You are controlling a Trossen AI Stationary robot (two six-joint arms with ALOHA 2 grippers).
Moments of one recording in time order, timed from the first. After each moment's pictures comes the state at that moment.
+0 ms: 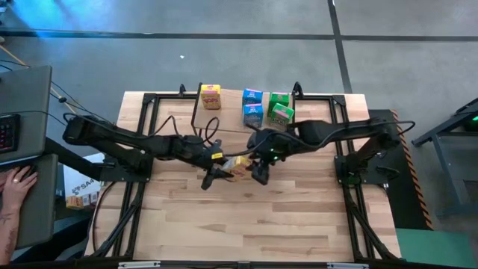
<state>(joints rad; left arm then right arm) -0.08 1.32 0.76 0.18 0.14 -0.17 0.14 1.65 1.70 -0.88 0.01 0.47</state>
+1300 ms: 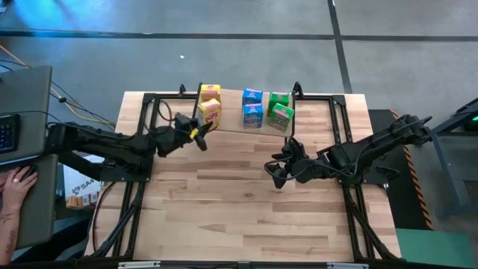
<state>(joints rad) 0.08 1.04 0.37 0.58 -0.61 -0.25 0.38 1.28 1.06 -0.48 0.60 0.91</state>
